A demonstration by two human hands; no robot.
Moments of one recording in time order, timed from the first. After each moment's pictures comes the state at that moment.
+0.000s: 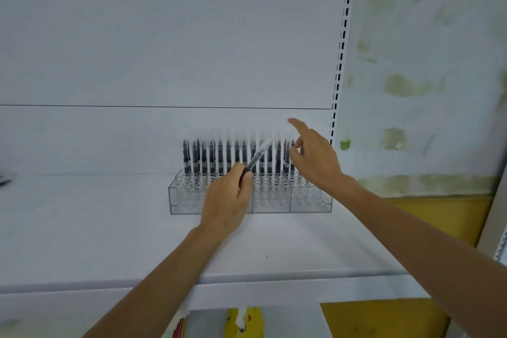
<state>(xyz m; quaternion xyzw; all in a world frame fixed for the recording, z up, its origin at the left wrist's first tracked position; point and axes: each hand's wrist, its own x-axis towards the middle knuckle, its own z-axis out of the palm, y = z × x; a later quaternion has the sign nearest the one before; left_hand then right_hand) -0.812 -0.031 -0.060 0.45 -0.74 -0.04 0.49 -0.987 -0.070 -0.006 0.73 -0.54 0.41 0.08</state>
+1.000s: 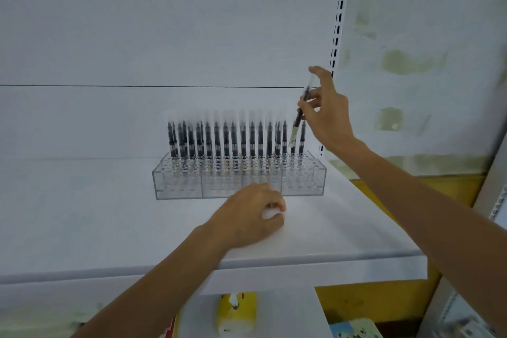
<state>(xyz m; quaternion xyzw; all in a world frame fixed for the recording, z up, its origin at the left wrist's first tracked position) -0.838 -0.019 -0.081 0.39 -0.88 -0.06 0.27 -1.017 -0.085 0.018 0.69 -0.44 0.58 0.05</state>
